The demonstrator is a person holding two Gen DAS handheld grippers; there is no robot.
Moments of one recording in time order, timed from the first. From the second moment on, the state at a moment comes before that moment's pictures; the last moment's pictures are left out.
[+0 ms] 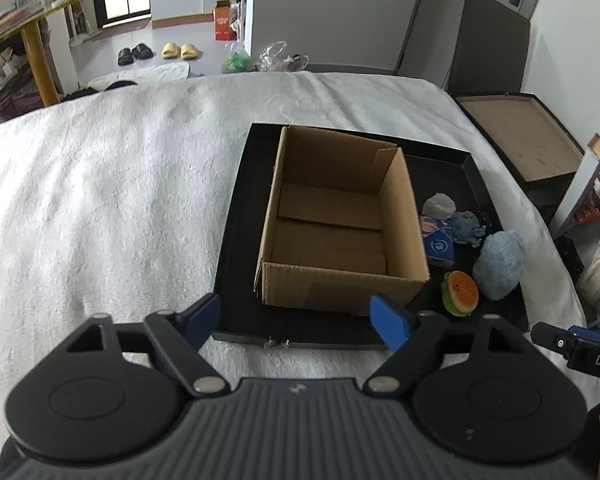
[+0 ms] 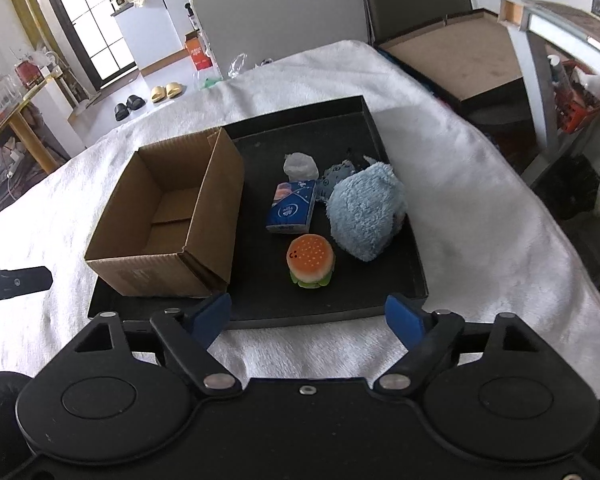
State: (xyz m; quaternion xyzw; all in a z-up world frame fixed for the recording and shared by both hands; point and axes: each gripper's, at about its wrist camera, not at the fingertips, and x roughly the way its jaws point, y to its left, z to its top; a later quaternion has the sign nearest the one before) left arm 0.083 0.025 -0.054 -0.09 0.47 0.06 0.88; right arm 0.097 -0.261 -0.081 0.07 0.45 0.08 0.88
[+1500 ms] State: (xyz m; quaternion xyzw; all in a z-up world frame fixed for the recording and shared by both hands) left arm 0.193 0.064 -0.138 -0.10 0.54 0.09 0.83; right arm 0.217 -0.228 -0.193 0.03 0.57 0.07 0.82
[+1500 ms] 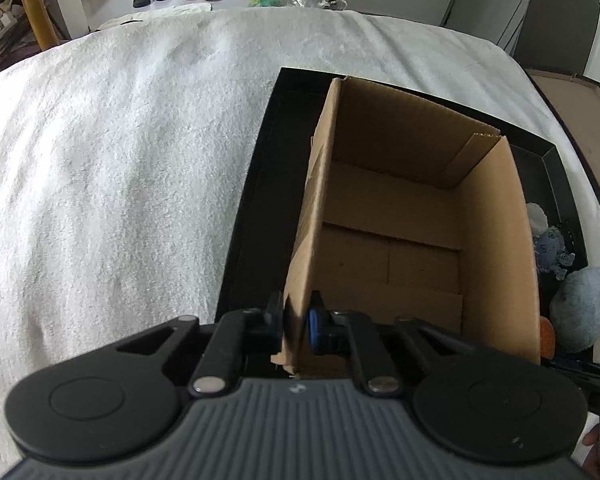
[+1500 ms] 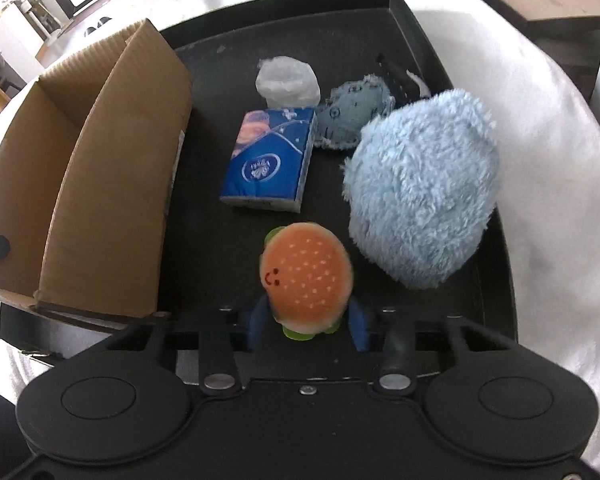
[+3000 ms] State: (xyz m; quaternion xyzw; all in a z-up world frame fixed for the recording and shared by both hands) left arm 0.165 0.081 -0.137 -0.14 0.54 0.08 0.83; right arm 0.203 -0.123 -0.085 0.00 0.48 0.16 0.86
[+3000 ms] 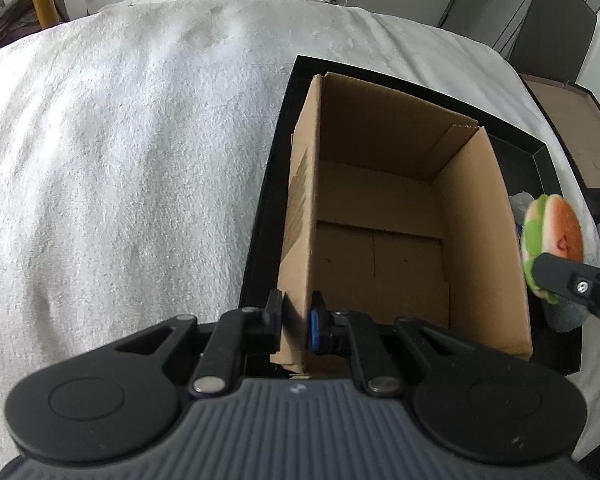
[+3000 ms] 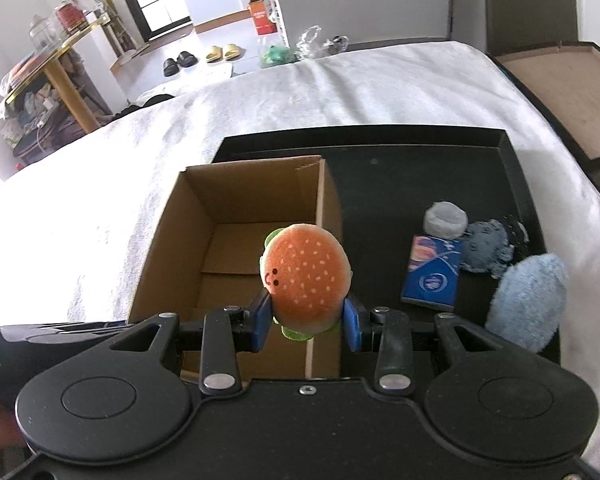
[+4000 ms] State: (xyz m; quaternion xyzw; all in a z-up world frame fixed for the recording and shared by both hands) left arm 0.165 0.109 -0.140 -0.20 0.54 0.06 0.81; right arm 0.220 -0.049 -0.102 0.01 0.47 0.22 0.85
